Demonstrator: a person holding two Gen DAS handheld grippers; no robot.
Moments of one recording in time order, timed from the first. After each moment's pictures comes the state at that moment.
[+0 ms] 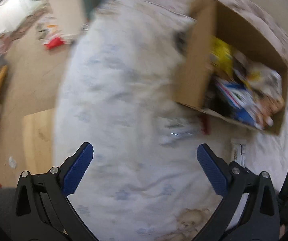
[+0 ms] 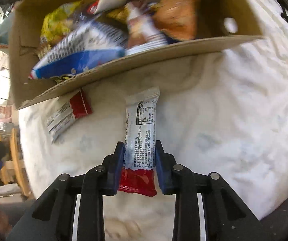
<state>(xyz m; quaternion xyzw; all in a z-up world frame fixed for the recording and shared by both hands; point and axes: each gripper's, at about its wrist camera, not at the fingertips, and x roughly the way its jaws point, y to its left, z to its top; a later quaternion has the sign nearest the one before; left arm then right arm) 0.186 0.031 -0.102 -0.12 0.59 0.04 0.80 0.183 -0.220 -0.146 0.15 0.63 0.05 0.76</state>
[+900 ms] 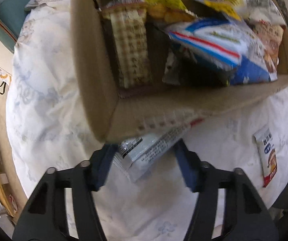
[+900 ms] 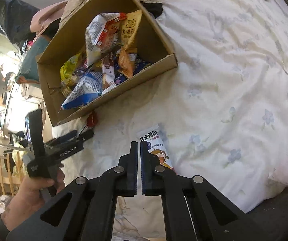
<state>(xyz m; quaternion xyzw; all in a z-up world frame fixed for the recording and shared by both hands) 0.240 -0.042 -0.181 0.05 0.62 -0.09 0.78 0.154 -0.312 -0.109 0.27 0.57 0.08 0.77</state>
